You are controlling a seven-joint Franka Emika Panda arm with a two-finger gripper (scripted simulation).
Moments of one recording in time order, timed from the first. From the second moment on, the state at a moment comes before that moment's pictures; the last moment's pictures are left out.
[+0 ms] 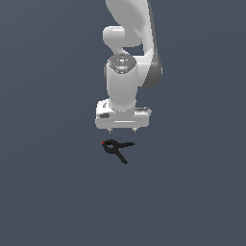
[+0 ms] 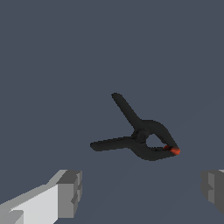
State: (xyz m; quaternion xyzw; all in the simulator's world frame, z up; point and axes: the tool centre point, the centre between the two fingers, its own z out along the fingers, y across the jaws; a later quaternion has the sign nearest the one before) arm 0.000 -0.003 0.176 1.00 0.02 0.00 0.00
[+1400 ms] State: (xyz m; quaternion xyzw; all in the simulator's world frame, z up) arm -0.002 0.007 0.169 0.99 0.10 0.00 0.01
